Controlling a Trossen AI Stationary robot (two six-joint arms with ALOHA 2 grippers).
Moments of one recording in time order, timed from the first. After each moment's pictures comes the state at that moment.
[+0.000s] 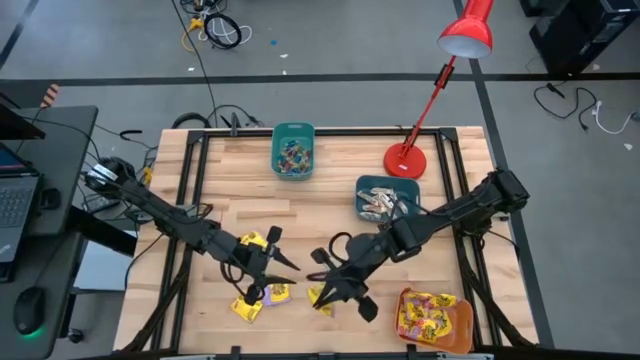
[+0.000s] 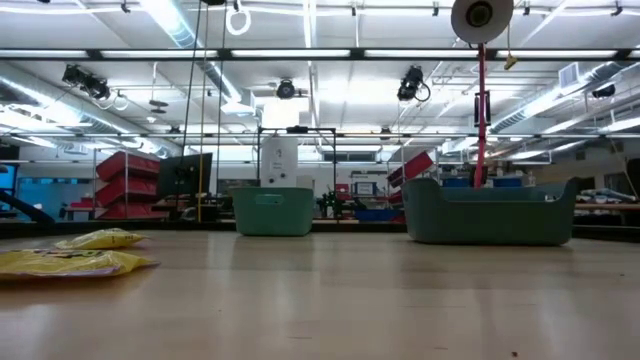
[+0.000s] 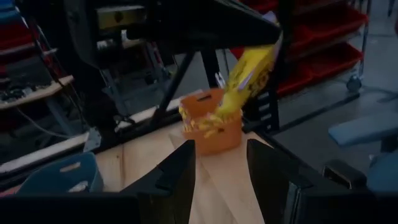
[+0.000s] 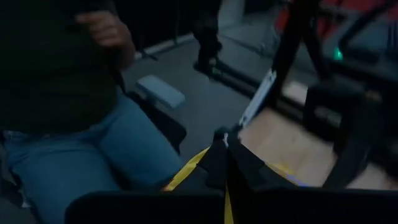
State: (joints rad) left arm -0.50 1.29 0.64 0.57 -0.19 0.21; right arm 0.39 1.73 1.47 -0.12 -0.30 -0.17
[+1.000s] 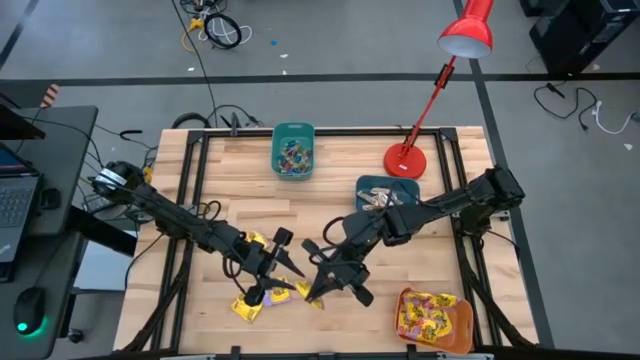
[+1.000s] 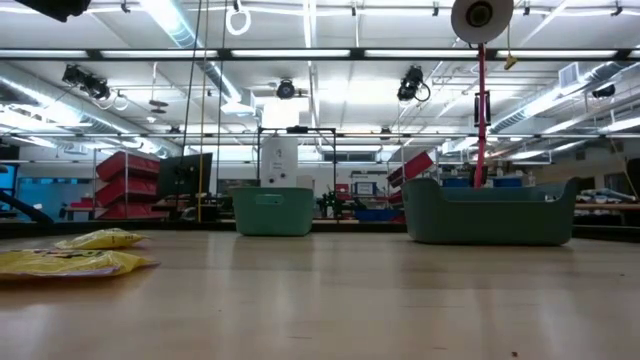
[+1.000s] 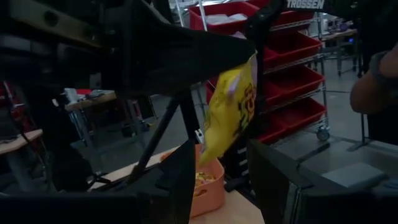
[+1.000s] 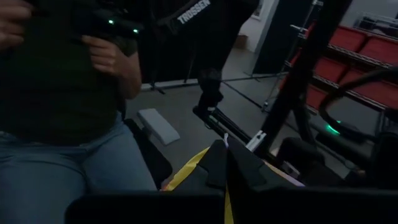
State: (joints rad) left arm -0.44 1.40 0.64 0.90 0.02 0.21; right arm 0.30 1.75 1.47 0.10 -0.52 -0.34
